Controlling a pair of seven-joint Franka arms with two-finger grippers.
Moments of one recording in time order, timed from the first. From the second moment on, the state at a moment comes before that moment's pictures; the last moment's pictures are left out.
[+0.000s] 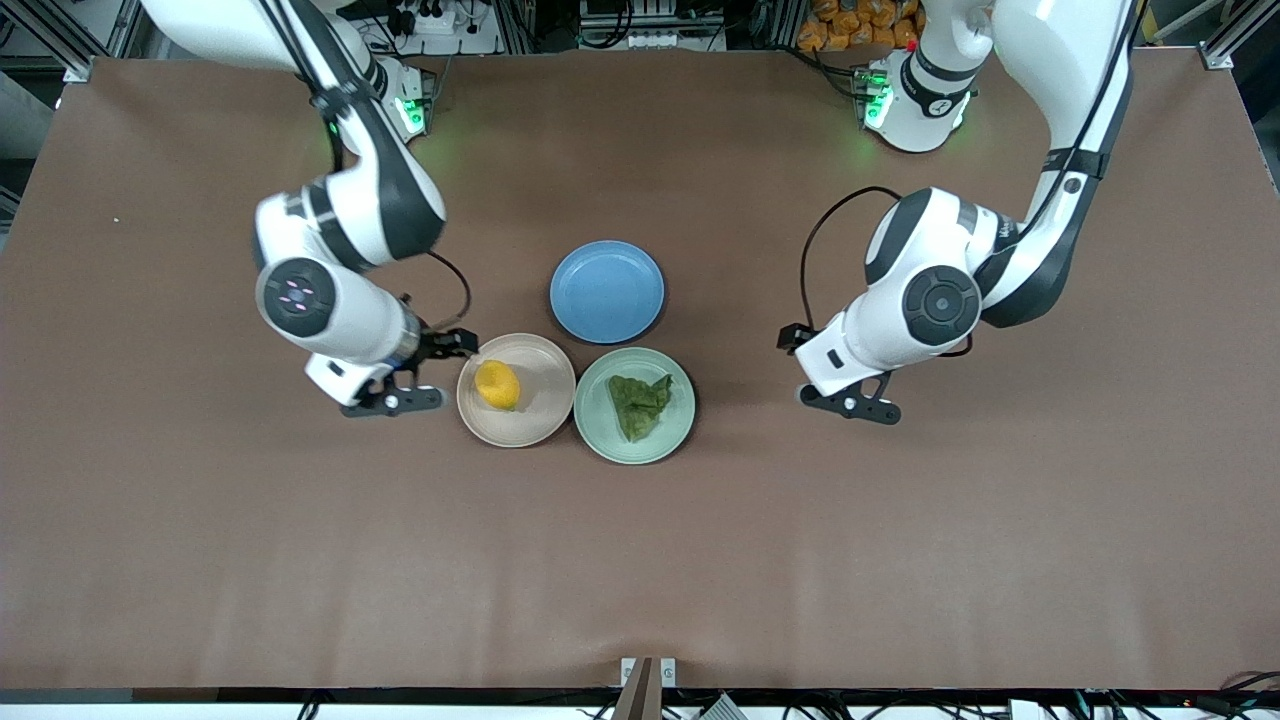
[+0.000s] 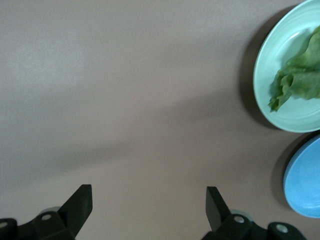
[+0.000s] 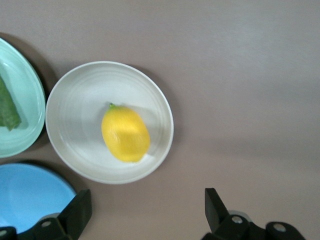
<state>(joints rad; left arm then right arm) -0.22 0.43 -0.24 -1.70 -0.04 1.96 -0.19 0.39 0.37 -0.02 -1.76 0.10 1.97 0.23</state>
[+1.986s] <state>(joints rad) -0.50 0.71 -0.24 -1.51 -0.03 2.41 -0.77 0.47 0.63 -0.03 -1.80 0.09 2.30 0.22</state>
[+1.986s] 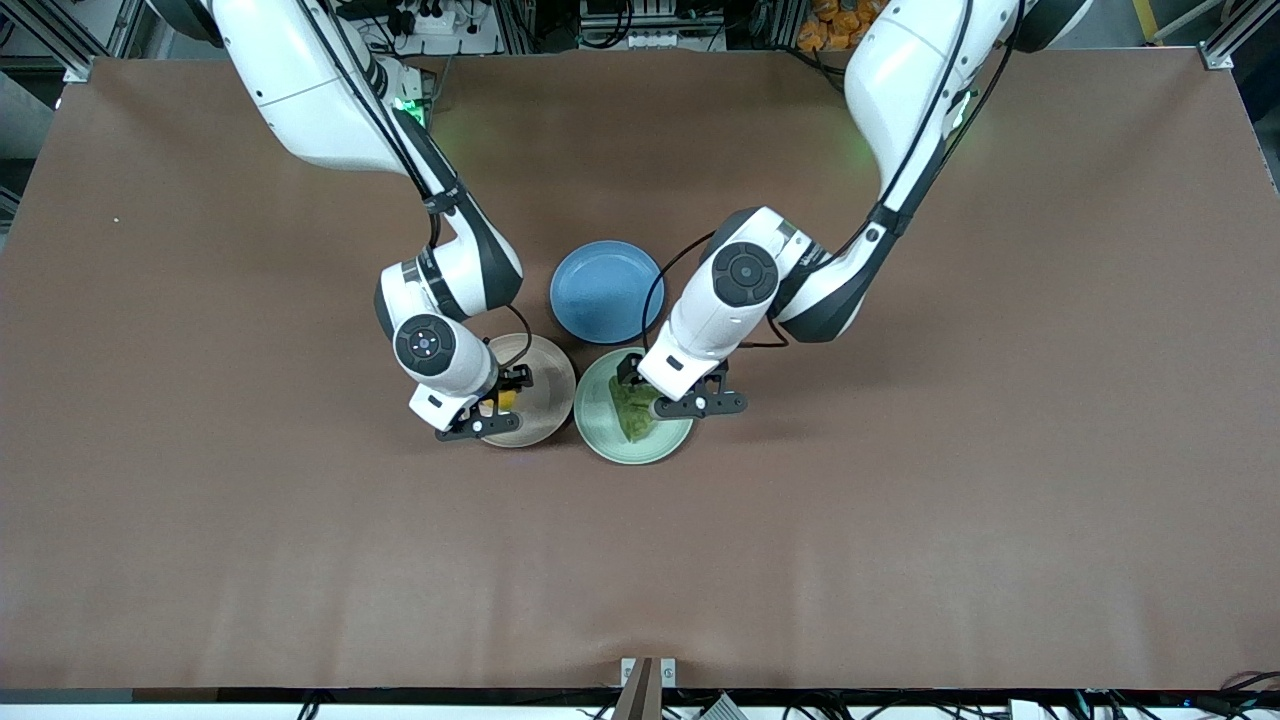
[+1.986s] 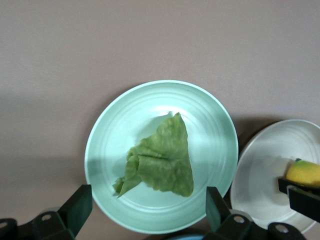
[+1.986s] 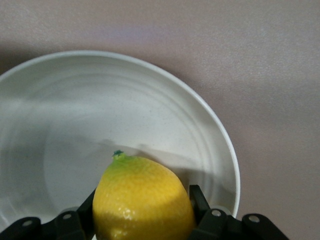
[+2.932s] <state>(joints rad) -0.61 0.82 -0.16 -1.51 -0.03 2.56 -0.82 0.37 0.61 -0.05 -1.55 0.09 1.93 0.18</state>
